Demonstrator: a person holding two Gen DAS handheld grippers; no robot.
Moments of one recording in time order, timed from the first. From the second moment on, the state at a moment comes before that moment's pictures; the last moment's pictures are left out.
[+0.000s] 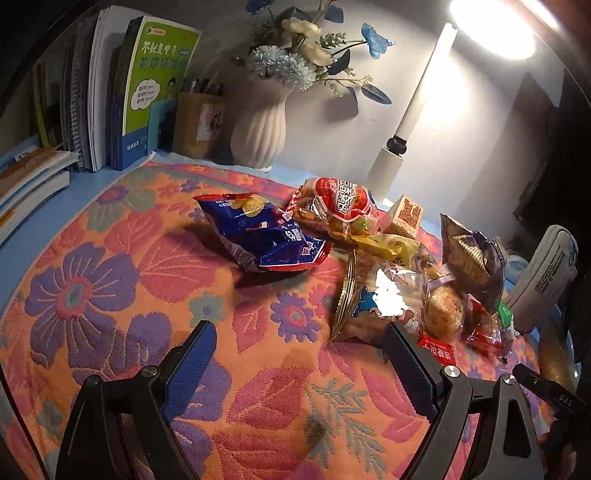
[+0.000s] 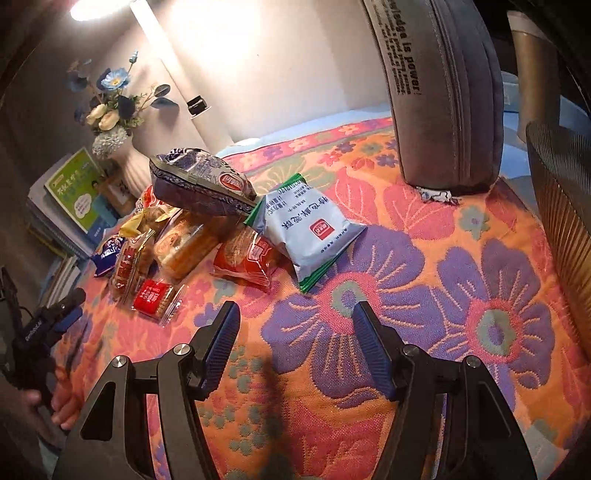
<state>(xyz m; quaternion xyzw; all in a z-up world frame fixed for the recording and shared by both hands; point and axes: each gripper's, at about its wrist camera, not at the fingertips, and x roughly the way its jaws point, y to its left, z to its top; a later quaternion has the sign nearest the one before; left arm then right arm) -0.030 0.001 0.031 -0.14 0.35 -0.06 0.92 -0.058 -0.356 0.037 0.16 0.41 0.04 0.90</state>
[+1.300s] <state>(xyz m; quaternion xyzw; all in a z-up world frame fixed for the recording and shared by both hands) 0.039 -0.078 0.025 -0.05 0.42 -0.15 0.89 0.028 -0.356 0.044 0.06 0.43 0.07 0.90</state>
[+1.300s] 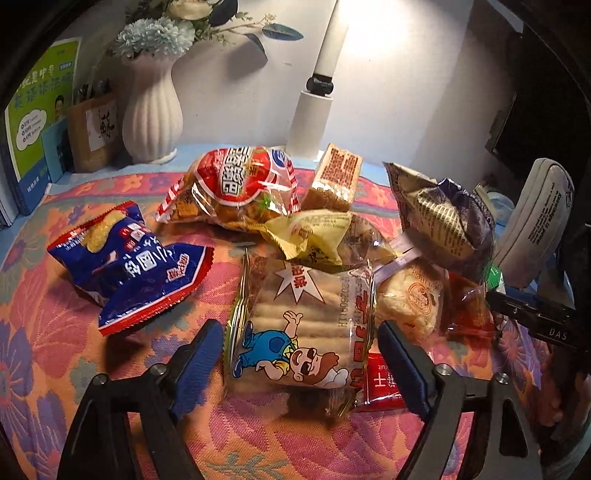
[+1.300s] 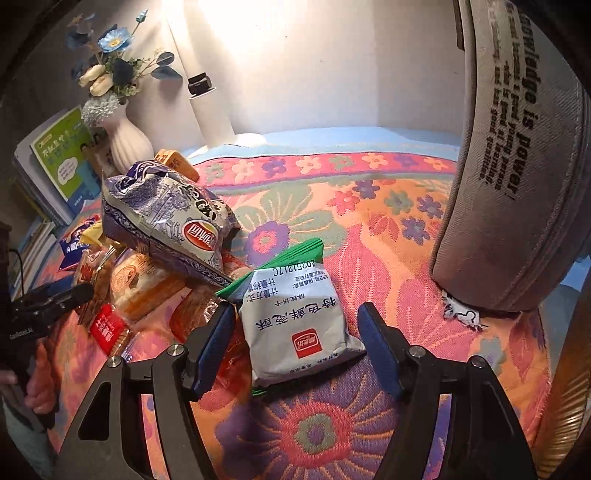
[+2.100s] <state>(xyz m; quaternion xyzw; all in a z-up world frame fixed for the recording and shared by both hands) 0.021 -0.057 0.040 -0.08 0.35 -0.15 0.92 0.021 -0.355 0.037 0.06 0.43 0.08 0.90</state>
